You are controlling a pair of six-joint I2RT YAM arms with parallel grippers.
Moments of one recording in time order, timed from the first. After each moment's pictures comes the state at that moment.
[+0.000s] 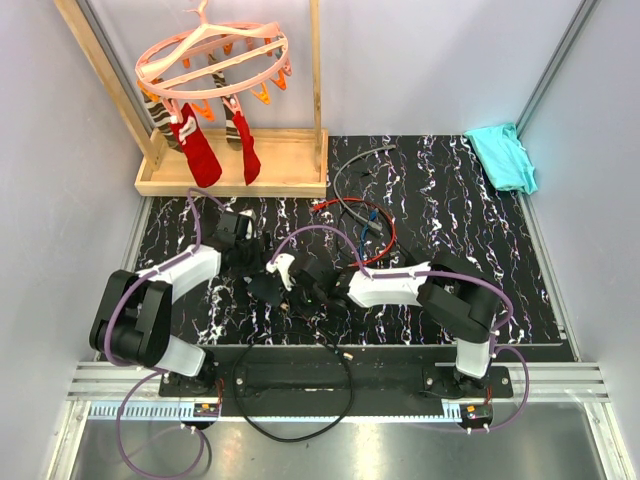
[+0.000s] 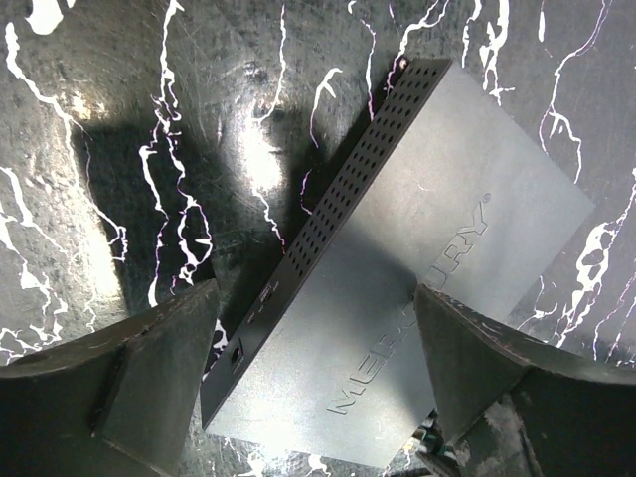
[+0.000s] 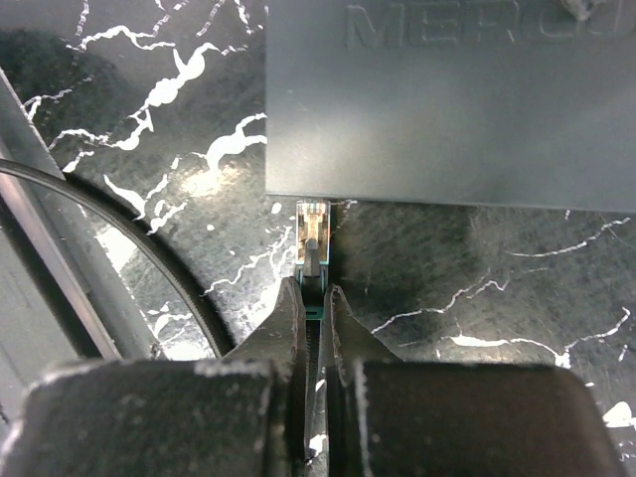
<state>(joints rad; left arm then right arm) -0.29 1.45 0.73 -0.31 0.13 -0.45 1.10 1.87 1.06 -0.02 -0.13 0.17</state>
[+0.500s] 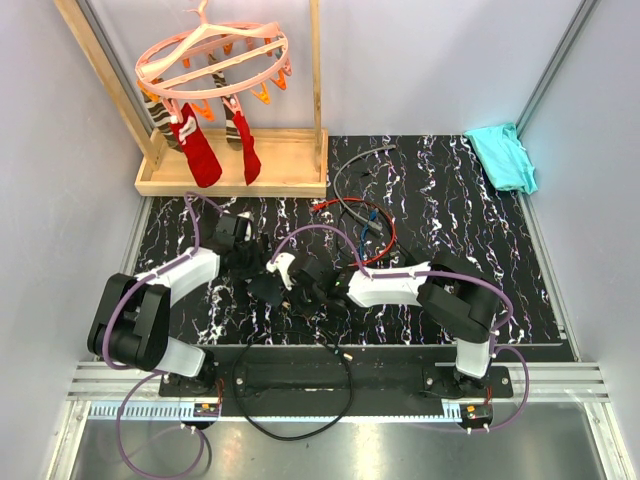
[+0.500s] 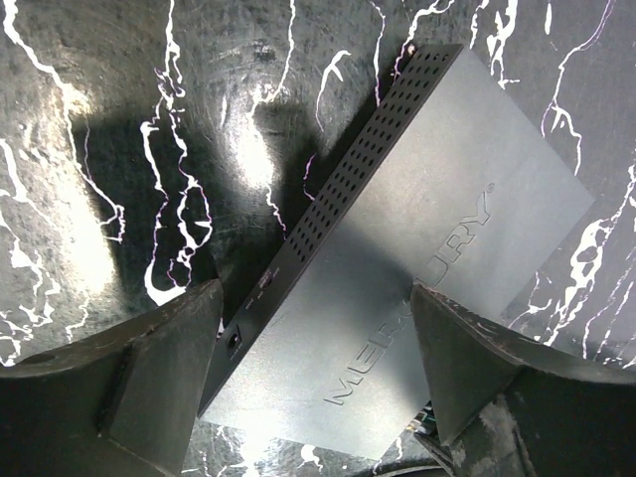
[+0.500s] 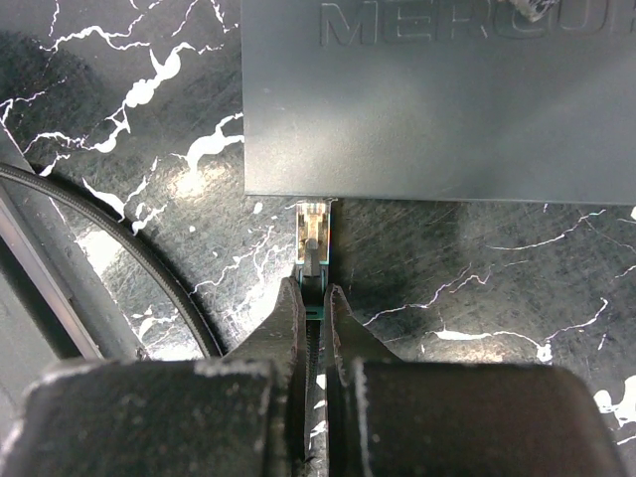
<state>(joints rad) -0.29 1.43 0.71 -0.31 0.14 -0.50 1.10 1.87 1.07 -0.04 -0.09 0.16</state>
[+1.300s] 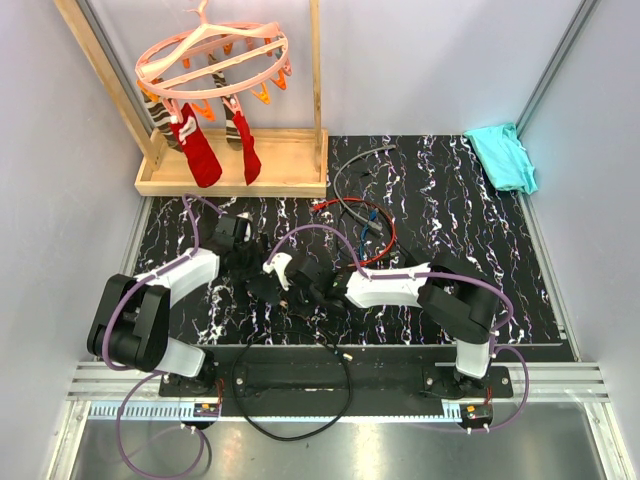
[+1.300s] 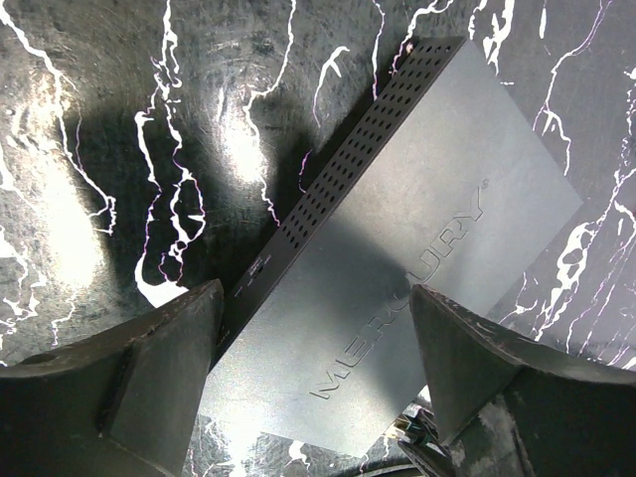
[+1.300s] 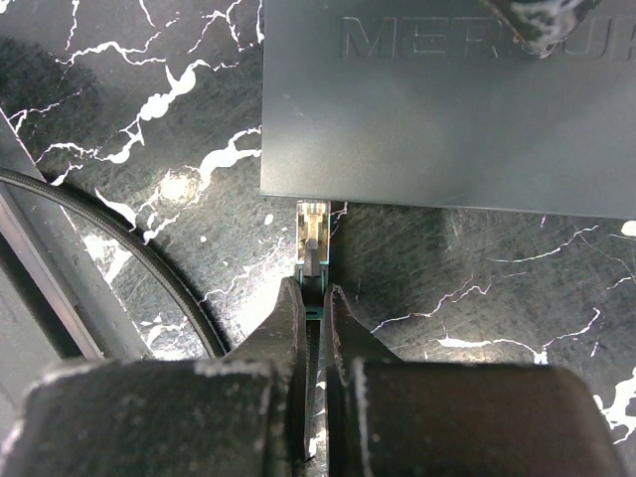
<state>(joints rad) -0.29 1.43 0.70 -0.31 0.15 -0.53 1.12 1.87 1.10 -0.05 -0.07 0.15</state>
